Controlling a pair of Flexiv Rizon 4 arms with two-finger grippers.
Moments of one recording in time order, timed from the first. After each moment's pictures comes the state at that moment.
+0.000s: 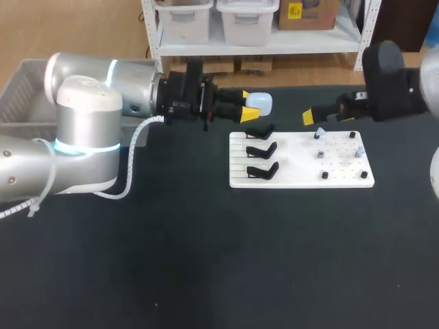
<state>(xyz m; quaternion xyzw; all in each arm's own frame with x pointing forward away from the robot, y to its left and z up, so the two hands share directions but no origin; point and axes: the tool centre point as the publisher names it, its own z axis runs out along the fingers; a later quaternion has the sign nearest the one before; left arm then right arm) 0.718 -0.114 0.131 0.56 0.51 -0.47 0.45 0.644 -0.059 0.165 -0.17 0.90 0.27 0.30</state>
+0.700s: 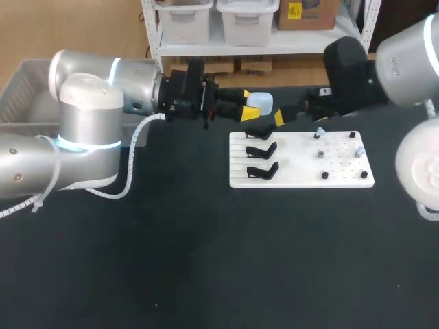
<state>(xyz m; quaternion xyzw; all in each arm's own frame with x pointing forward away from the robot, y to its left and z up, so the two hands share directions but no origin) 0.724 -0.116 0.128 0.57 0.50 -0.47 0.45 0.653 -0.013 0.160 -0.19 0.91 0.25 0.26</state>
